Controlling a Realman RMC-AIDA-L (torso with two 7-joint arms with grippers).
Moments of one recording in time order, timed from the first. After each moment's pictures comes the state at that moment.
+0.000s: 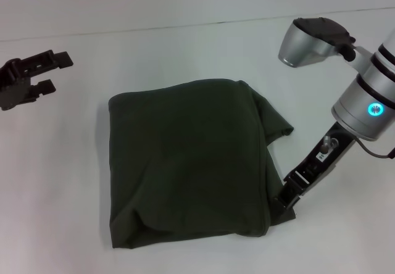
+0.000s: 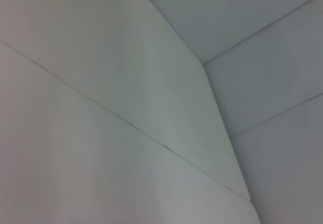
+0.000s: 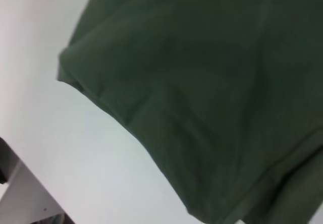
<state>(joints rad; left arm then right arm) -0.56 -2.08 0.52 0.85 2.10 1.45 -2.45 0.79 2.09 -1.06 -0.97 -2.63 -1.86 2.60</state>
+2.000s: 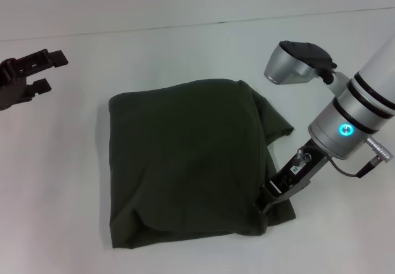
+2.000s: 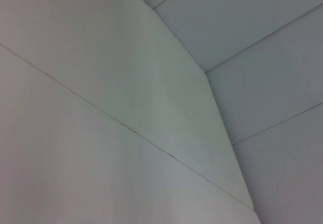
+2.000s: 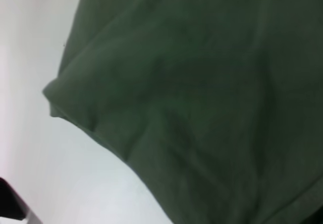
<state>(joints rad) -0.55 -2.08 0.50 0.85 2.09 1.43 -2.44 0.81 2.09 -1.06 -0.75 -2.55 -1.66 2.59</state>
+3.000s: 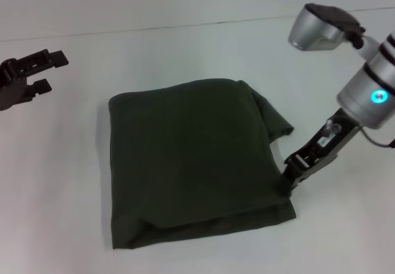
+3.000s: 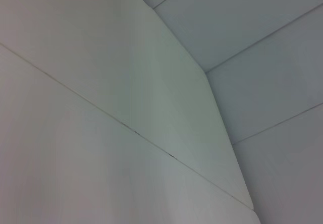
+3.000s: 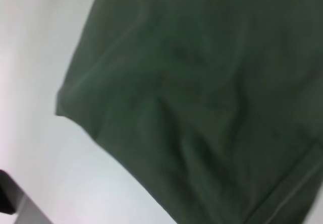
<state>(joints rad) -0.55 -2.08 0.50 0.85 2.09 1.43 -2.44 0.80 2.03 -1.05 -0.91 -2.56 -1.82 2.64</state>
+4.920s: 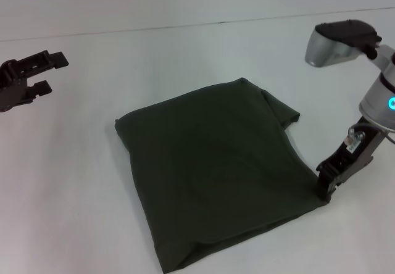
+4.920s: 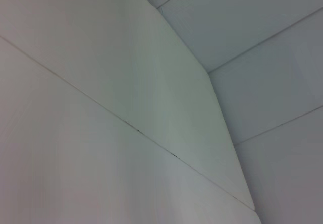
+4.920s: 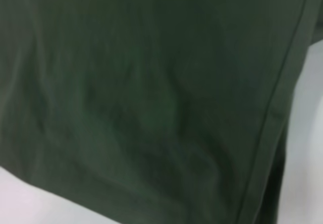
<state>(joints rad) -0.55 -2.08 0.50 0.84 2.09 1.42 -2.44 0.83 2.03 -1.01 -0.85 -2.79 -1.79 2.64</state>
